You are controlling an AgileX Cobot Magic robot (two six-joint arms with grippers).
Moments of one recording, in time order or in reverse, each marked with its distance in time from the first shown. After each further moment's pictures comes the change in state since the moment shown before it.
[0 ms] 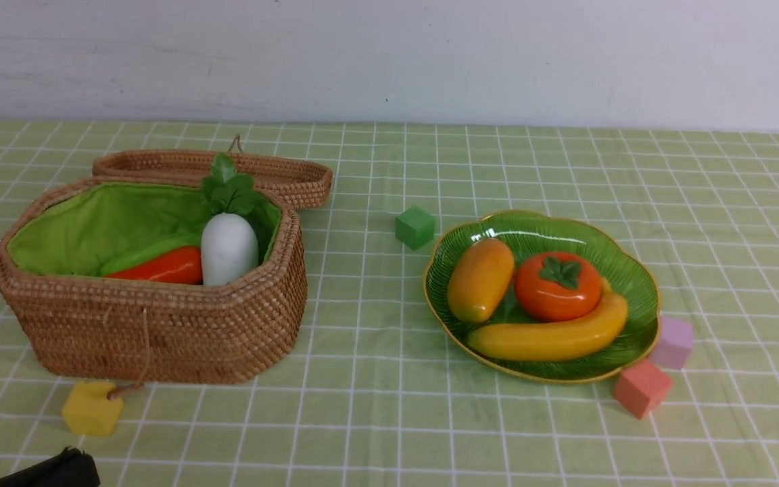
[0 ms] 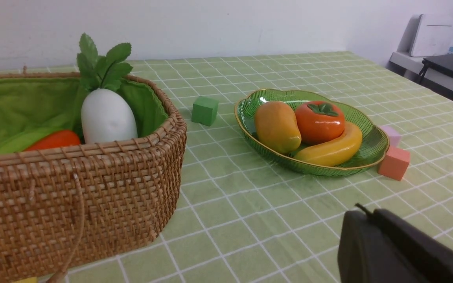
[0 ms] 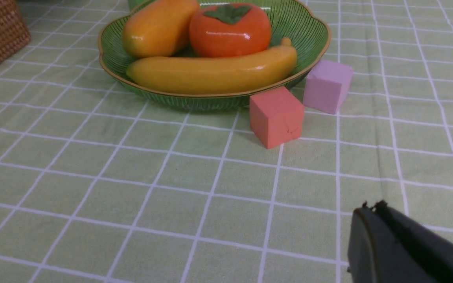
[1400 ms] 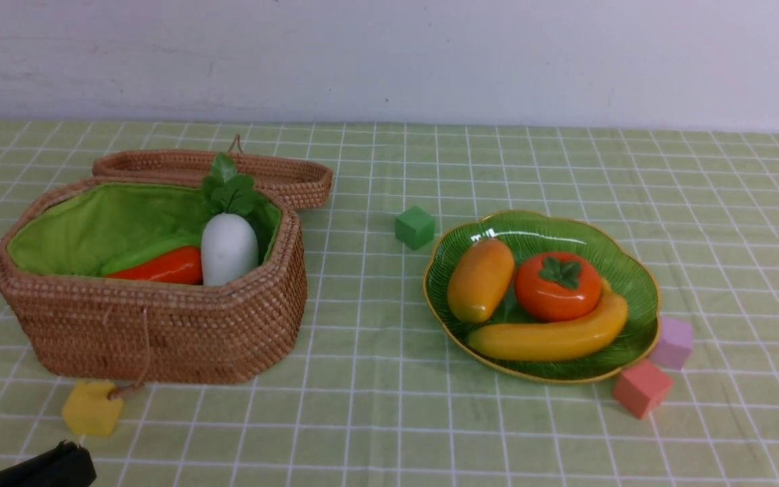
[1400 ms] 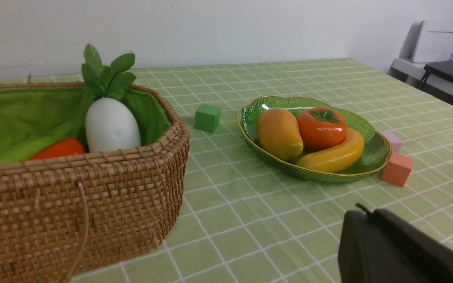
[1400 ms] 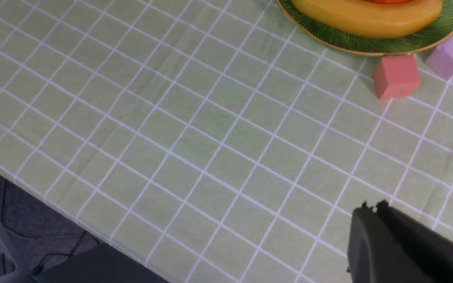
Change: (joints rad) right arm 0.678 0.572 -0.987 -0.434 0.844 0.571; left arm 0.000 0.000 -0.002 0.000 -0.010 0.003
